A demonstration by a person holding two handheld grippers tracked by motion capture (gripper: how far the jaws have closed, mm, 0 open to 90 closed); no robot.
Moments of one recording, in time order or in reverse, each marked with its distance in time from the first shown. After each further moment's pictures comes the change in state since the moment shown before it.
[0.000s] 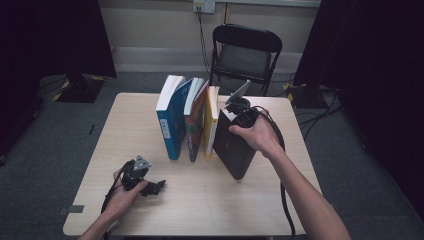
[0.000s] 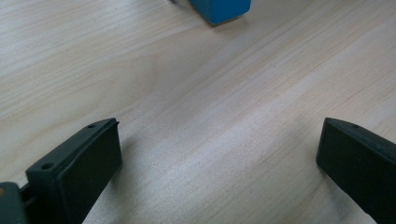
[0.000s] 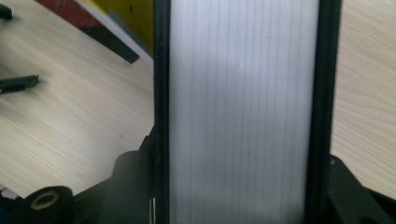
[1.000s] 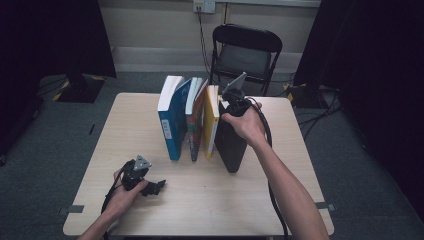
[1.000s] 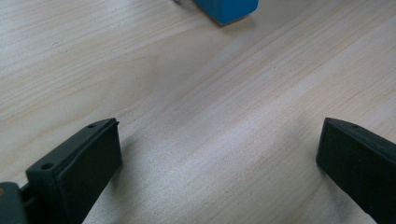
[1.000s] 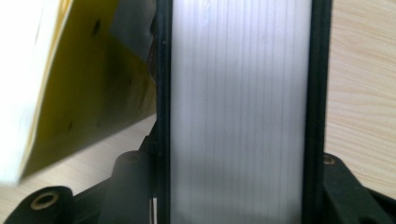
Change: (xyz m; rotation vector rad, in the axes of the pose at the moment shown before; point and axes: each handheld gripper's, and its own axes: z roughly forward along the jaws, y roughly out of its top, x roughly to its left) left arm 0.000 0.000 0.000 0.000 0.000 -0.002; right arm -0.008 0.039 0.019 0.023 -0.051 0.186
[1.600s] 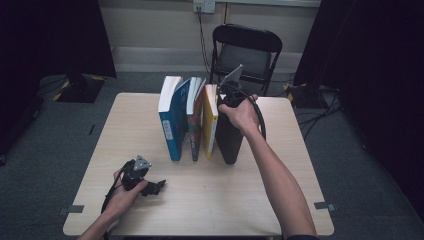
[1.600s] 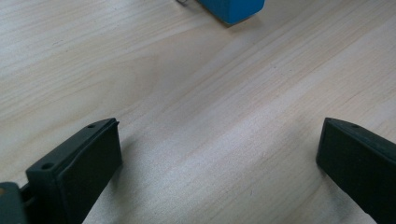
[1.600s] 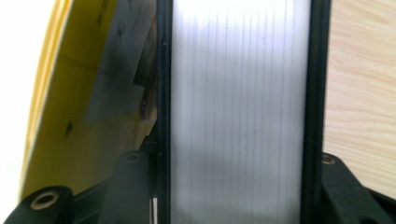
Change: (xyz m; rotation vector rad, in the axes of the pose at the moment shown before) left arm 0.000 0.000 0.000 0.004 -0.002 0.001; right arm -0.003 0.031 0.005 -0.005 -0.022 0.044
